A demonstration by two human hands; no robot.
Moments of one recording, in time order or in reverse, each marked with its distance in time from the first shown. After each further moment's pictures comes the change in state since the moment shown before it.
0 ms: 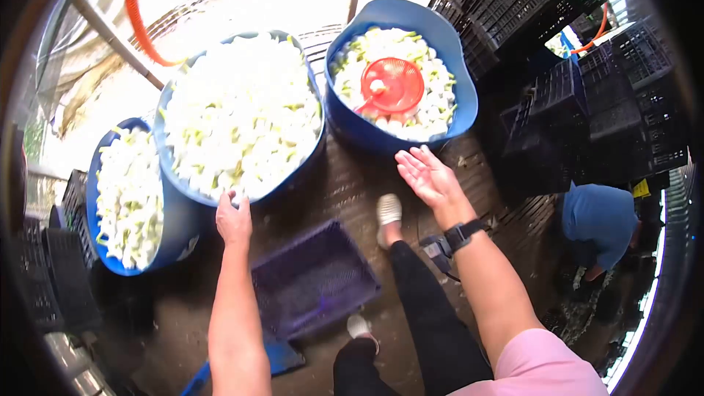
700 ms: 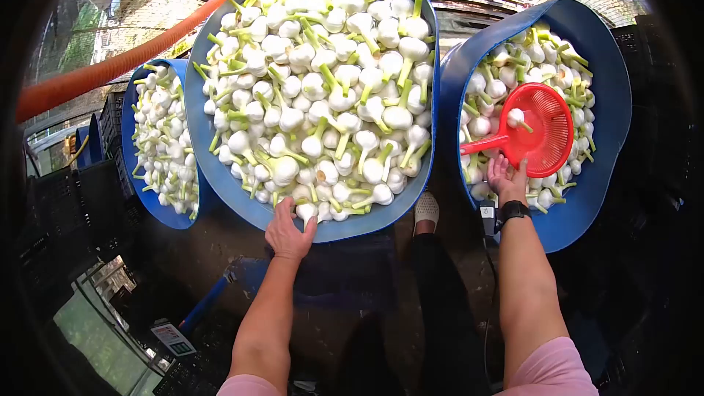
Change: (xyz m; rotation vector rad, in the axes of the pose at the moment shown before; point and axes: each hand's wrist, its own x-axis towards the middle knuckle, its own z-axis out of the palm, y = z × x) left_hand 0.075 -0.009 0.078 0.358 -0.107 -0.030; right_hand 0.357 -0.031 -0.052 0.387 0.743 0.166
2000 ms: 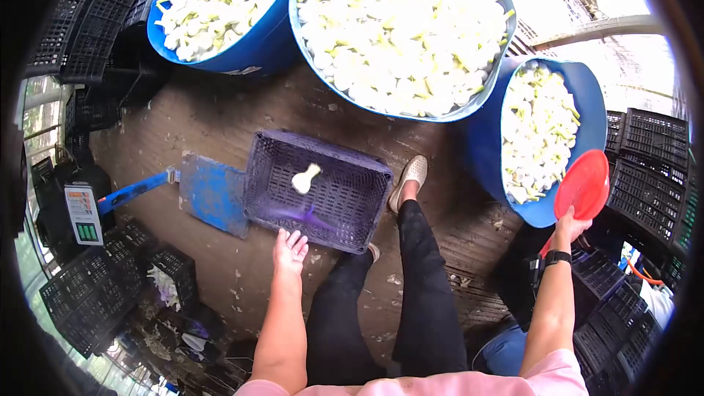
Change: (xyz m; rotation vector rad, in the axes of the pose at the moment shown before) left_hand -0.360 -0.068 0.066 -1.744 0.193 -1.662; right_hand -0.187 -0.145 -0.075 -1.444 0.214 -1.937
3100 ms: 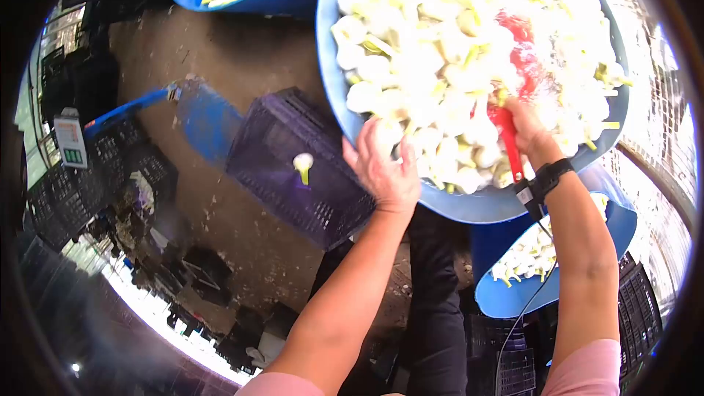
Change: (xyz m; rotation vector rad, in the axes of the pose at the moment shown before) left_hand -0.036 0.037 0.372 0.677 0.419 1.280; right_hand -0.144 -0.393 0.299 0.245 -1.821 0.302
